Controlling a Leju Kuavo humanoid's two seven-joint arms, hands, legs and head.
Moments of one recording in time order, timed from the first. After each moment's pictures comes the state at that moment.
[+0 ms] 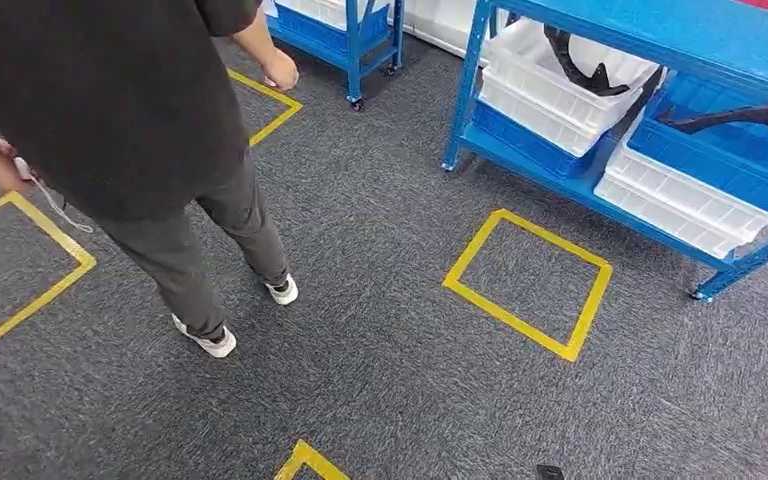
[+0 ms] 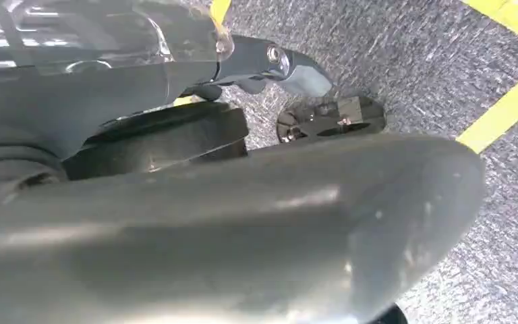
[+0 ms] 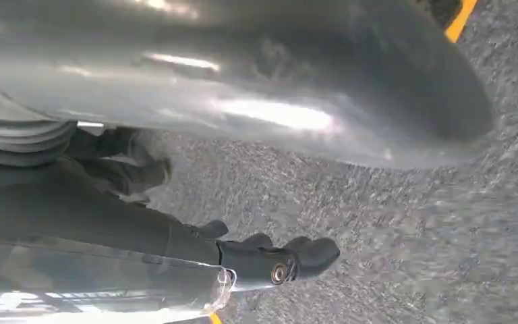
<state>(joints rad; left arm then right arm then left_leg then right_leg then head) -0.13 -0.05 -1.14 -0.20 1.13 0.18 -0.12 -0.09 -0.11 0.48 -0.23 -0.63 -0.43 0.18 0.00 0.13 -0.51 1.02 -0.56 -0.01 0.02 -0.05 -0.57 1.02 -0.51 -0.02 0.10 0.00</state>
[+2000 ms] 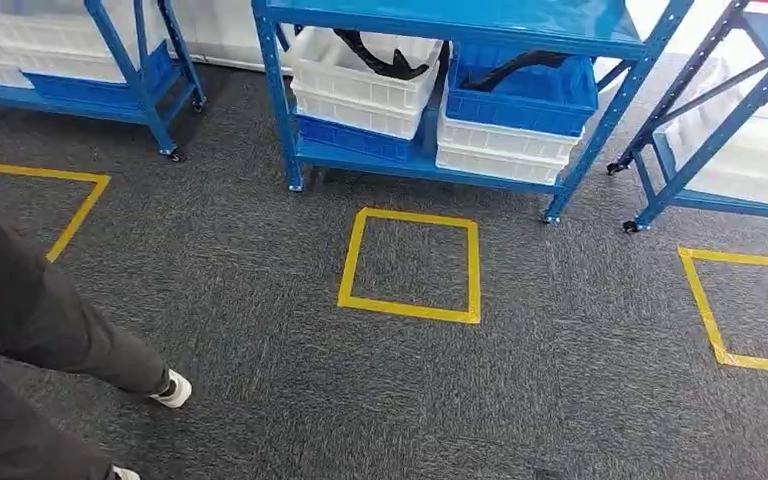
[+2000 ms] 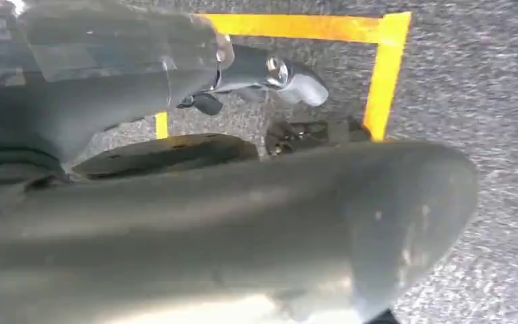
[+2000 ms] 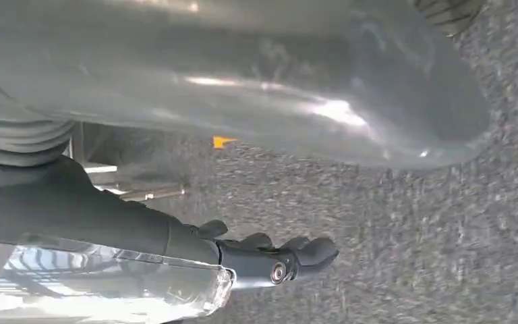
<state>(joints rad) -0.13 -0.04 -1.13 -0.20 1.13 0.22 -0.13 -0.08 -0.12 0.53 -0.23 -0.68 -0.44 0.18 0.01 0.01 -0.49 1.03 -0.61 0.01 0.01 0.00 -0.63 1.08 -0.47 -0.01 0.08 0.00</state>
